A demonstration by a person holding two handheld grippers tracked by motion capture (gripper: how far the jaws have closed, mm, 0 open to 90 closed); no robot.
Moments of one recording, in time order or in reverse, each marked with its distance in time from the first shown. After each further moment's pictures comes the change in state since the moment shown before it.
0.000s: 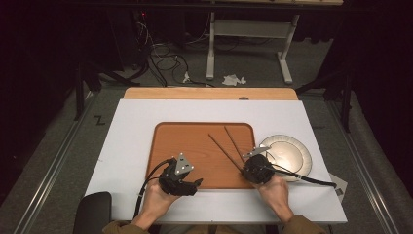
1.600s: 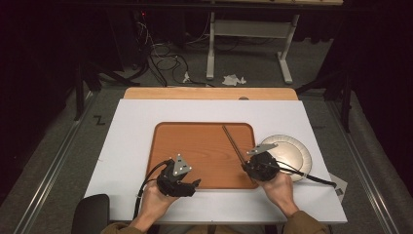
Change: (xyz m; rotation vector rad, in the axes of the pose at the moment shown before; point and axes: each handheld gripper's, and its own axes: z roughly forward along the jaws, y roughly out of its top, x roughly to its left) left arm 0.000 -0.004 -0.005 0.007 0.016 -0.015; right arm -0.007 0.004 -0.022 -0.095 0.010 -0.075
